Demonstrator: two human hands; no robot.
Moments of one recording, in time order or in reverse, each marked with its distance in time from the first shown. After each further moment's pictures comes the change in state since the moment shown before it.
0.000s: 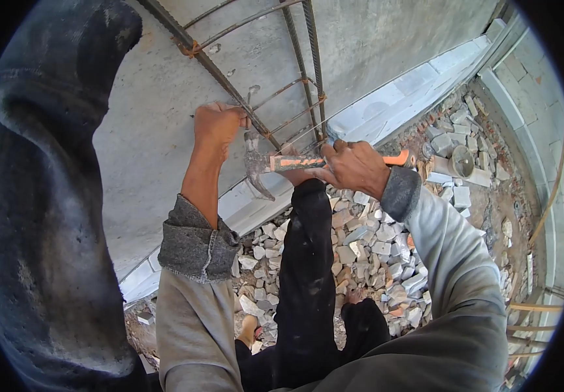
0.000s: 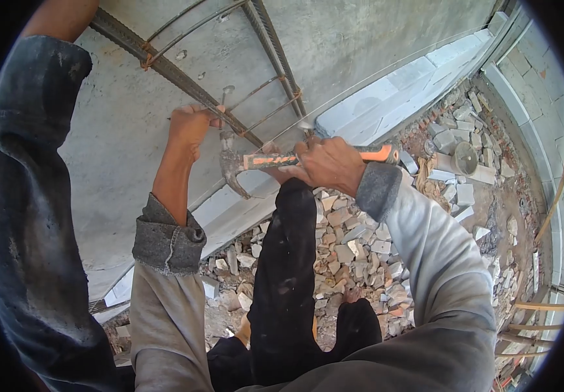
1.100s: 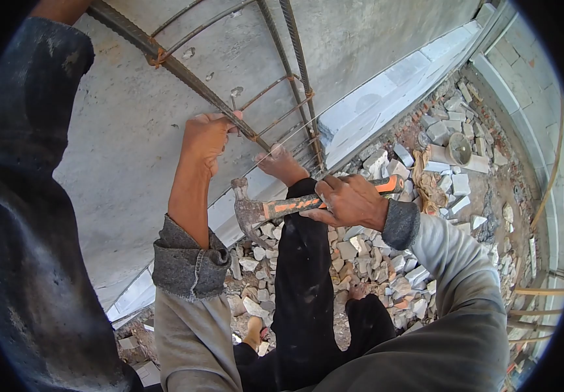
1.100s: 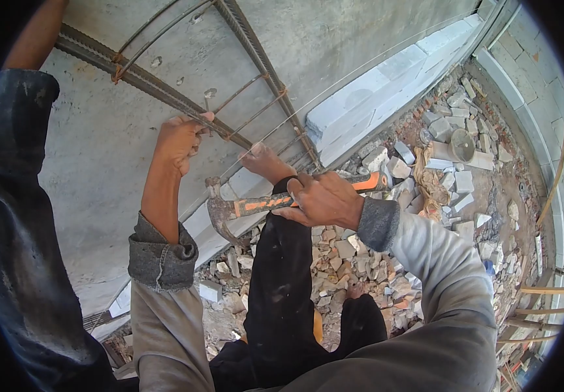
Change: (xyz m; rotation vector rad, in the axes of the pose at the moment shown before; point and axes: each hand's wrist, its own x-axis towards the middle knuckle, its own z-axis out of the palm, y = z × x) left_hand -0.015 0.009 0.005 -0.077 -0.062 -0.094; right_hand -0.038 -0.025 0.009 0.206 -0.091 -0.027
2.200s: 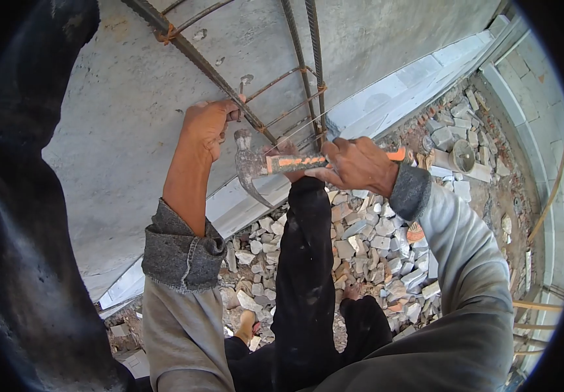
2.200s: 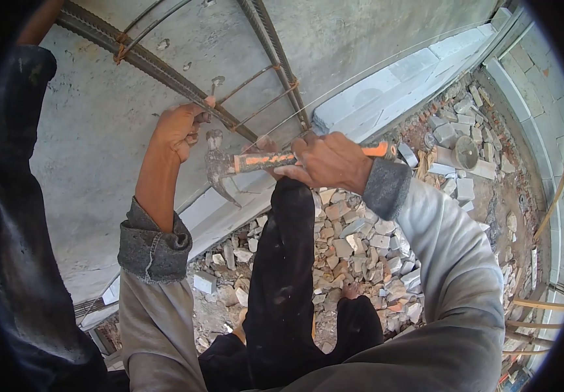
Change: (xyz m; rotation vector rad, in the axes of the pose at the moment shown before) left_hand 0.011 0.005 -0.004 -0.053 -0.001 -0.124; right_hand 0.041 0.039 -0.028 -0.175 0.057 -0.082
